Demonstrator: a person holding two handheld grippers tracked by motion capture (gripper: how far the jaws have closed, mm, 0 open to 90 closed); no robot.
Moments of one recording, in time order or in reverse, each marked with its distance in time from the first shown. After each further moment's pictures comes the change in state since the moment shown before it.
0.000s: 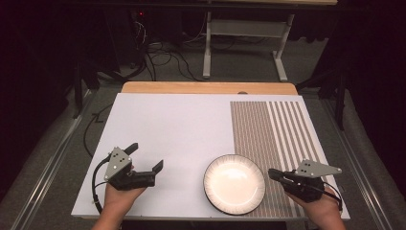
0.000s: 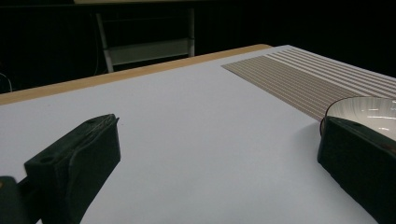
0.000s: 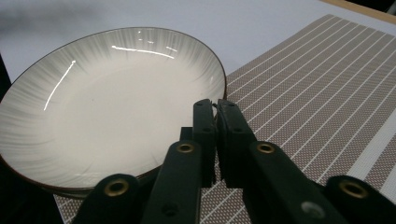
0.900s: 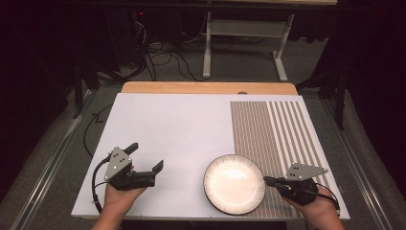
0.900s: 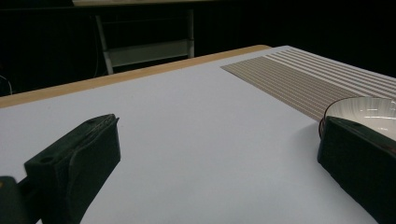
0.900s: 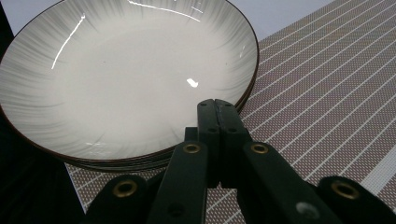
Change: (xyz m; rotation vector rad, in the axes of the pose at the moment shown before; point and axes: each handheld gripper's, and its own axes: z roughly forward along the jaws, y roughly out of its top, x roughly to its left) left arm -0.001 0.001 -0.001 -0.004 -0.002 0.008; right arm 0.010 0.000 0.011 0.138 0.039 -0.064
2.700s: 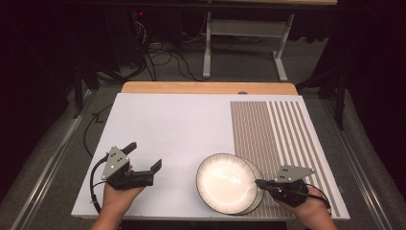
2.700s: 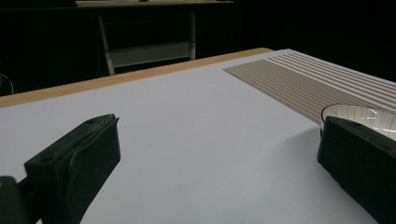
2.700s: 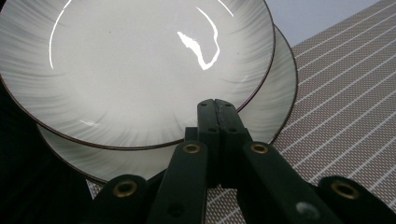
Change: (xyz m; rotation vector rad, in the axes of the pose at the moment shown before) left arm 0.003 0.001 -0.003 -0.006 0.005 -0.013; right arm 0.013 0.008 0.016 0.018 0.052 -0.036
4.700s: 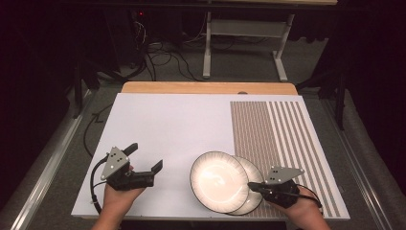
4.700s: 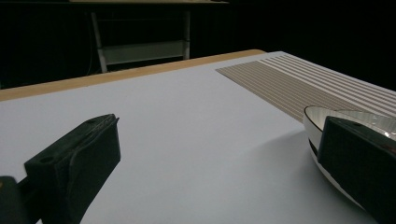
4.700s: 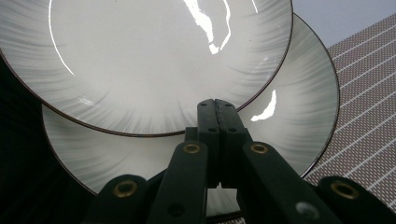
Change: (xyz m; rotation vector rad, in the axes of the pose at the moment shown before) left arm -0.005 0.002 0.000 0.002 -0.032 -0.029; right arm 0.011 0.007 0.016 0.027 0.037 -0.022
